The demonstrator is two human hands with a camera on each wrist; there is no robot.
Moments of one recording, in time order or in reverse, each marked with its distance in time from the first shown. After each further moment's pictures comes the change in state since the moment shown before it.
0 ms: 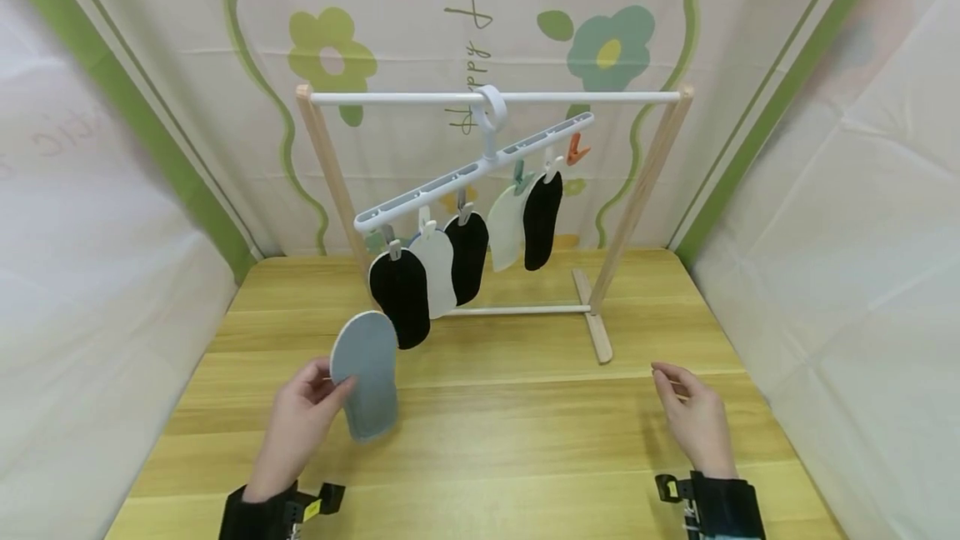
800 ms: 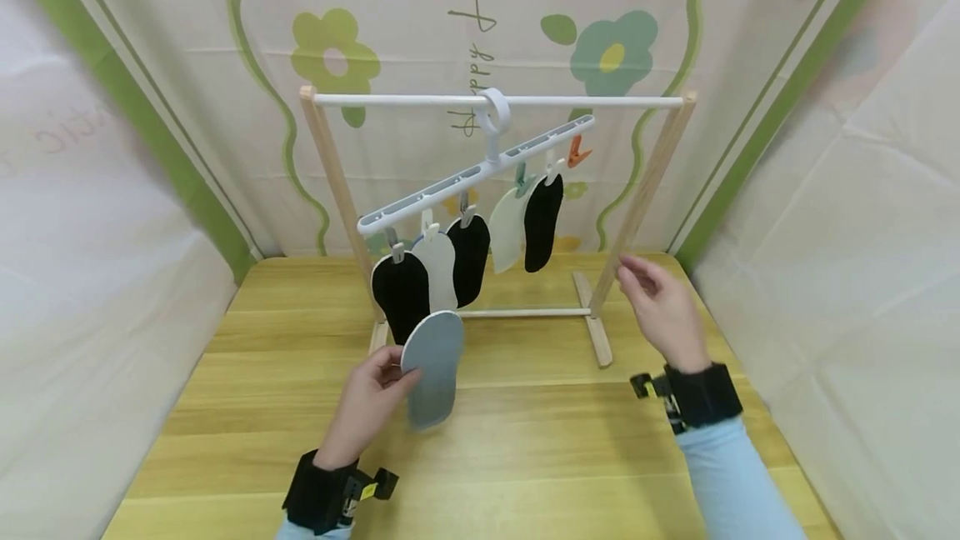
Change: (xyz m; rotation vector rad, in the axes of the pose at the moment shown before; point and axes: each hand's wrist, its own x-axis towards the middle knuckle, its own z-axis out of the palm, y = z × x) left_hand 0.019 0.014 0.063 -0.146 -0.155 0.101; right_hand 0.101 -0.114 -0.018 0.218 -0.025 -0.300
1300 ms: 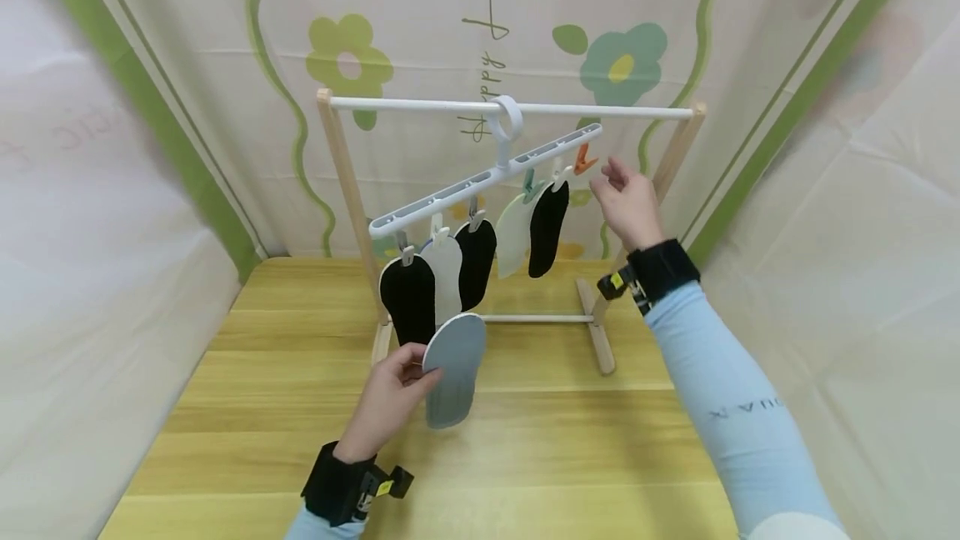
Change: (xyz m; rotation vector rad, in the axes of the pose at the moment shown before) left_hand 0.003 0.012 0.015 -0.066 -0.046 0.043; right_hand 0.136 -0.063 0.015 0.135 -0.063 0.212
